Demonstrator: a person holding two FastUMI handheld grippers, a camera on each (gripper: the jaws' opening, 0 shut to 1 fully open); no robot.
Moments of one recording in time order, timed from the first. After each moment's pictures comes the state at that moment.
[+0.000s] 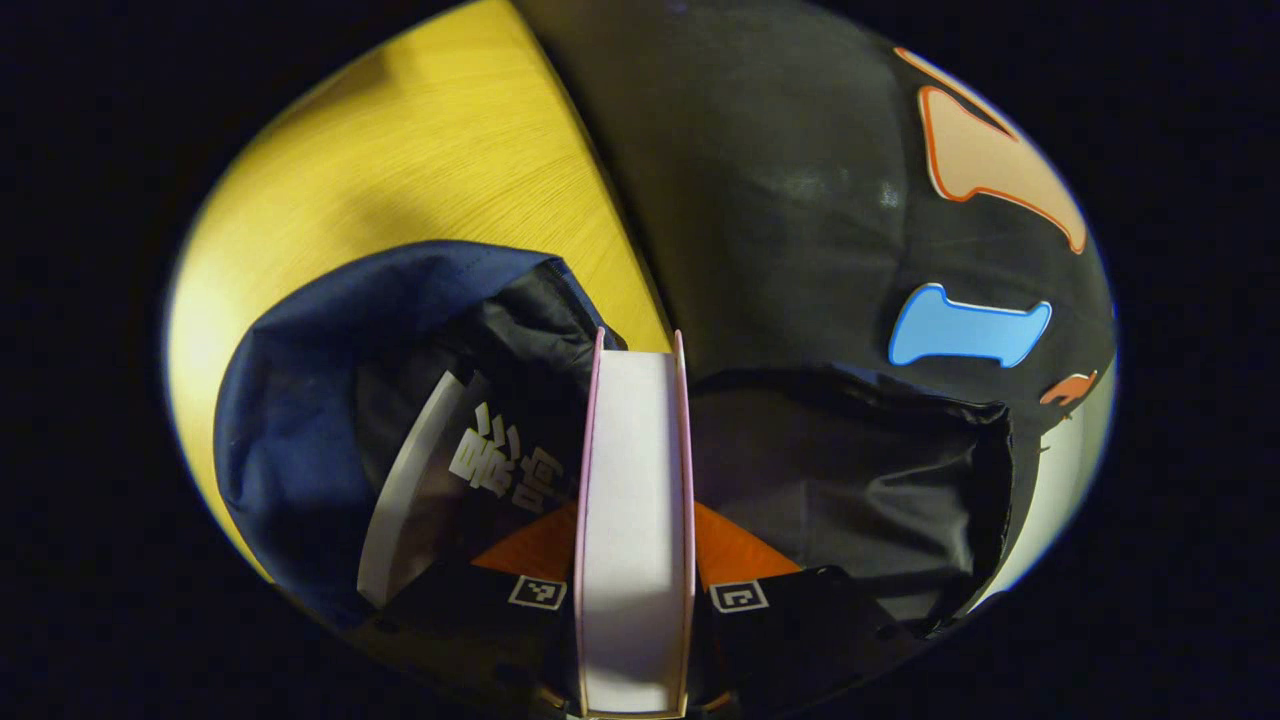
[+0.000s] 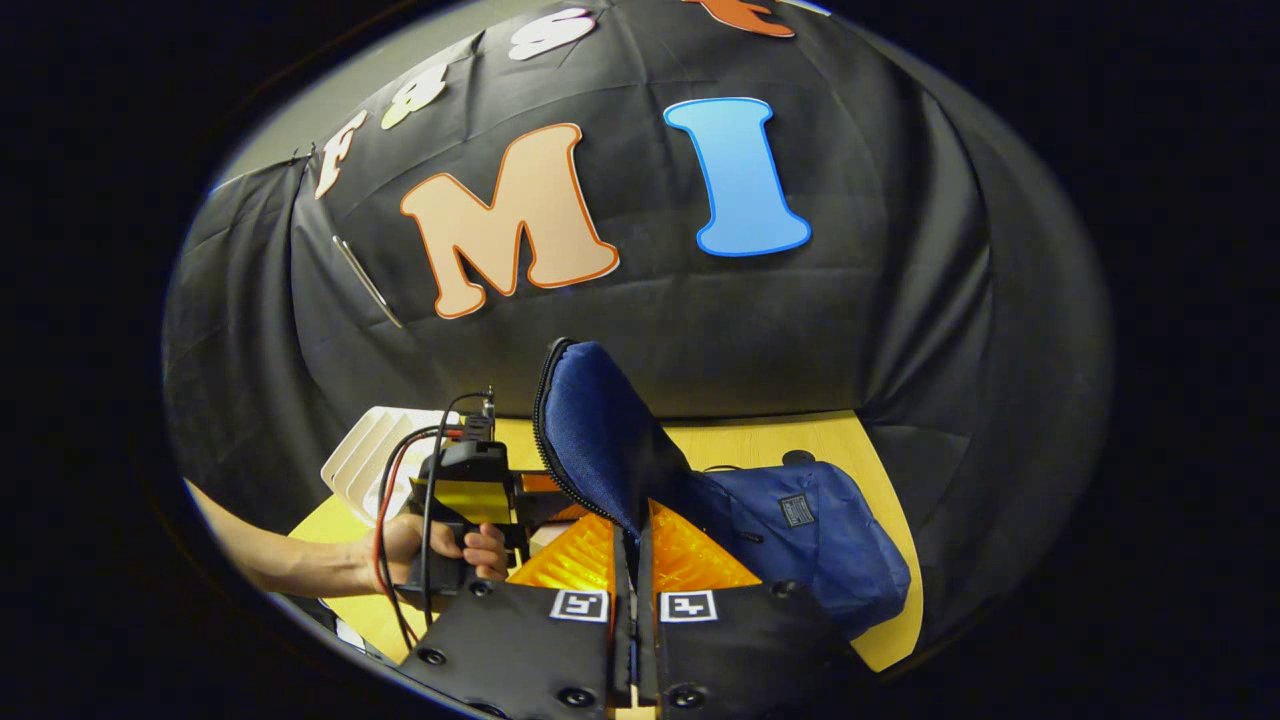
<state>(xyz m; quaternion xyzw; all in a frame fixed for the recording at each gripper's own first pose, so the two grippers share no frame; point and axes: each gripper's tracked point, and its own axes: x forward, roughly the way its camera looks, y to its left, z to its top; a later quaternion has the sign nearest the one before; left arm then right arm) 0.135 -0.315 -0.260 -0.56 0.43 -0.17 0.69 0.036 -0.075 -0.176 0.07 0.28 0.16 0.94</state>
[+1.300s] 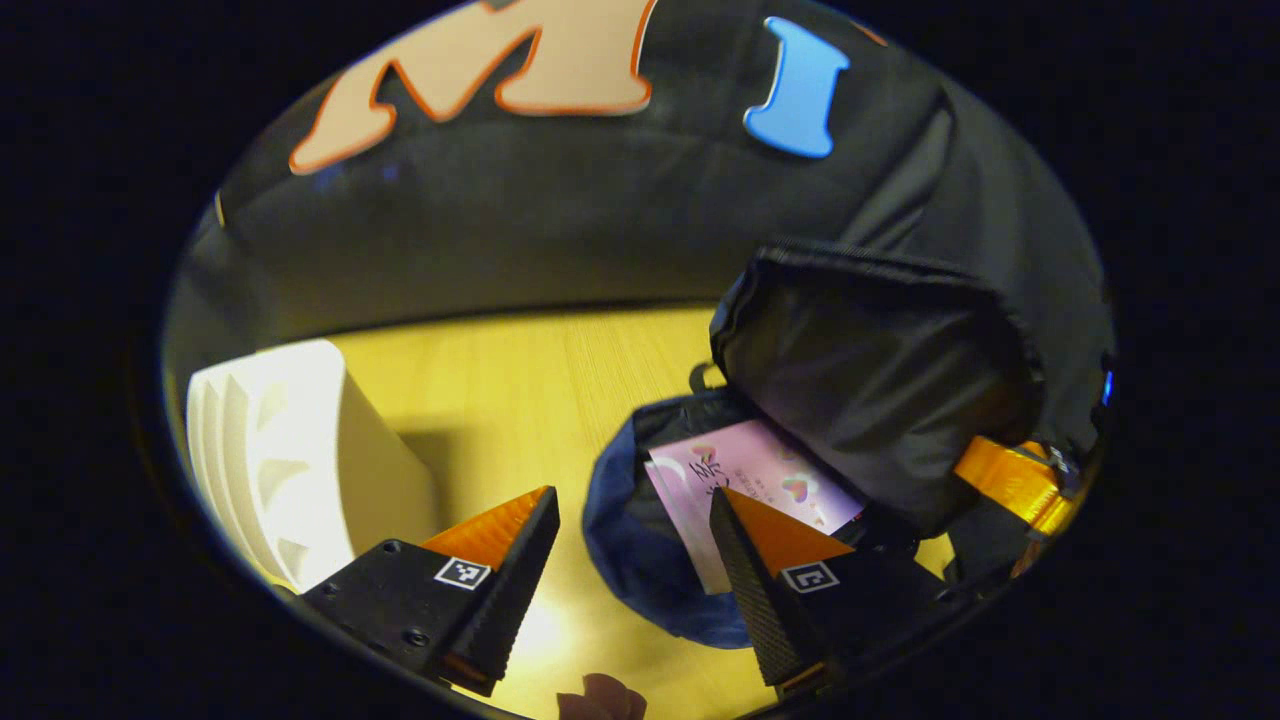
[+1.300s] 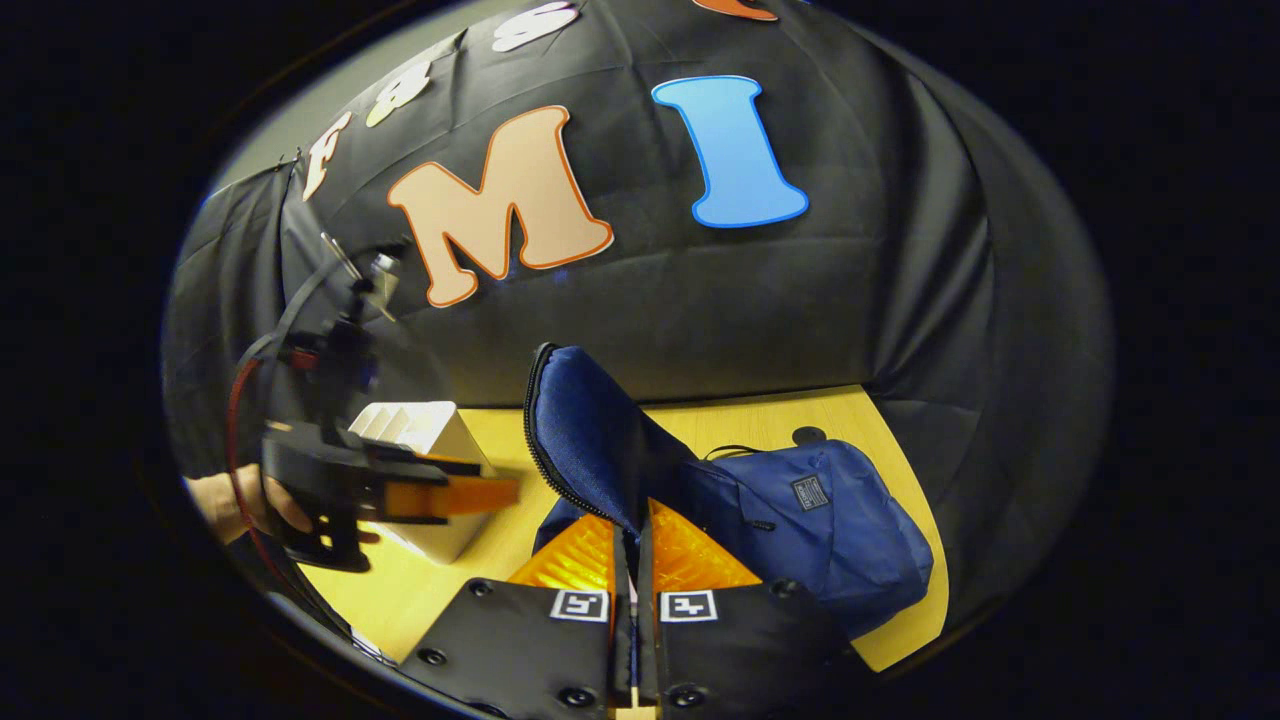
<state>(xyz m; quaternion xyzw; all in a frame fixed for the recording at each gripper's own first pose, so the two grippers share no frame) 0.097 -0.186 -0.184 0.04 0.32 -0.18 0.93 0.038 -0.064 -0.203 0.08 0.31 0.15 0.94</state>
